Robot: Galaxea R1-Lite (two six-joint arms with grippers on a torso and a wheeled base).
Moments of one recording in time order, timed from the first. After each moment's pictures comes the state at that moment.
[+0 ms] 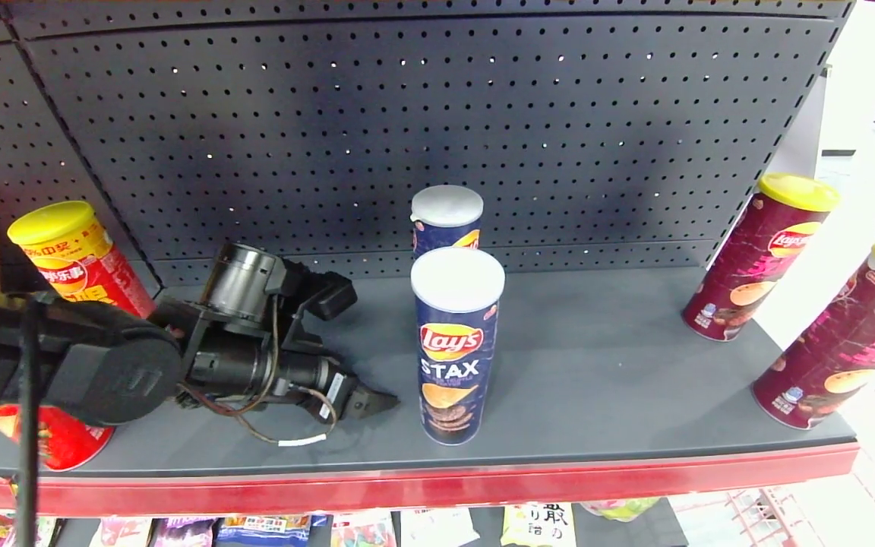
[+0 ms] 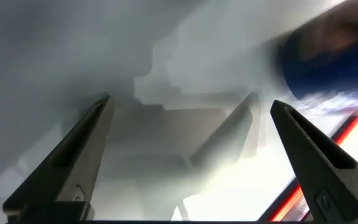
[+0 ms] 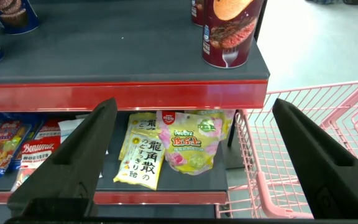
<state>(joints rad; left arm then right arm) -0.44 1.80 -0.90 -0.12 -0.26 0.11 0.00 0.00 0.00 0.00 0.04 0.01</state>
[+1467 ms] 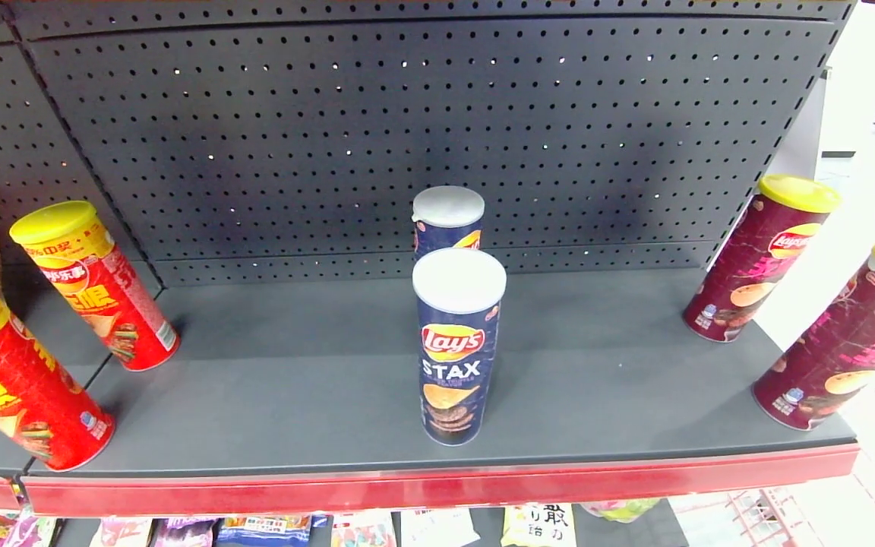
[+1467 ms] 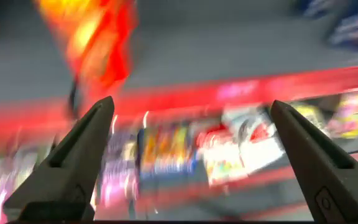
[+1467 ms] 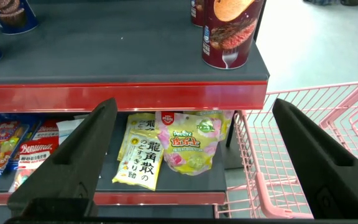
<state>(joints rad) -0.31 0.02 -0.13 0.16 0.12 0.05 0.00 0.00 0.00 0.00 0.04 0.00</state>
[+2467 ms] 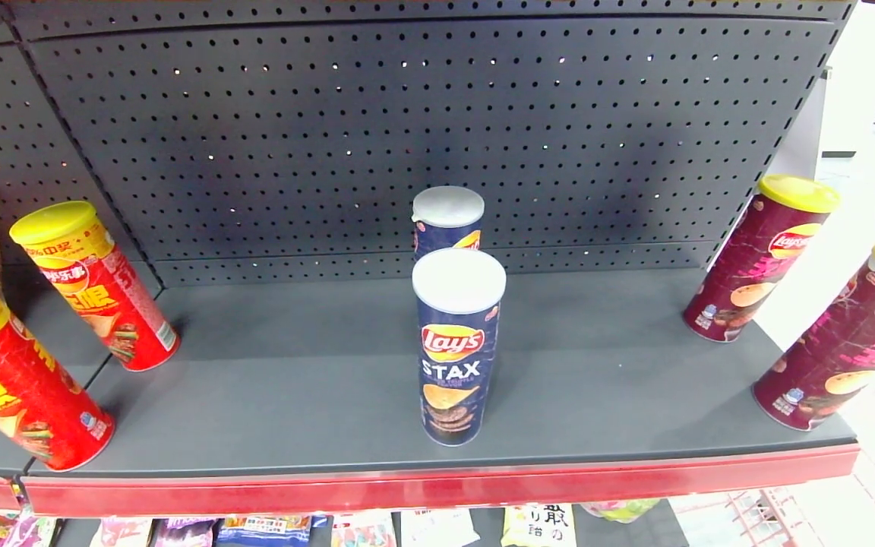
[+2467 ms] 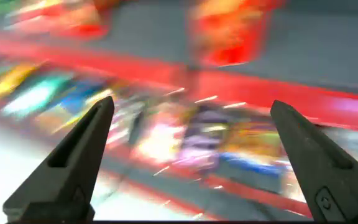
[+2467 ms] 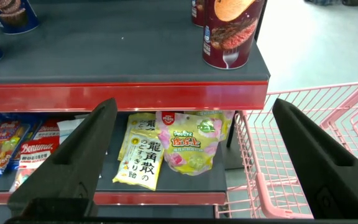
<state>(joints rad) 0.16 0.14 -0.07 0.07 0.10 0.05 0.00 0.00 0.00 0.00 0.04 0.00</state>
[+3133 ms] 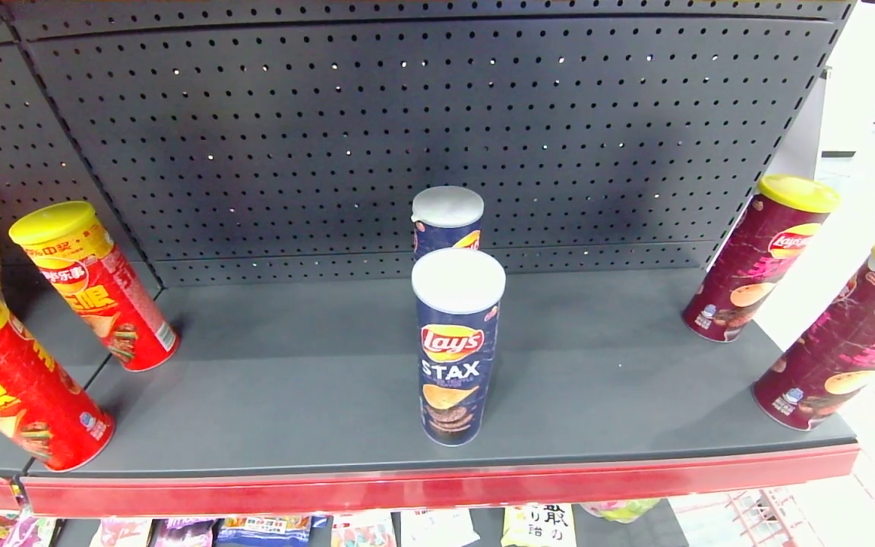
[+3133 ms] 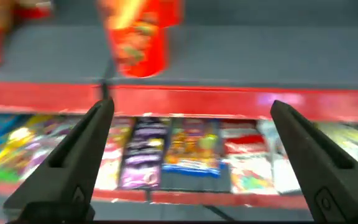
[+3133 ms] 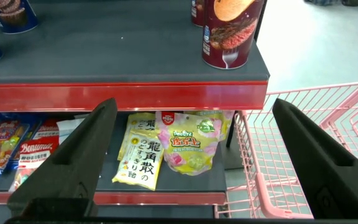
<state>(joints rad) 0.05 0.08 0.00 0.00 -0.02 0.00 0.00 0.00 0.00 0.00 0.04 0.00</state>
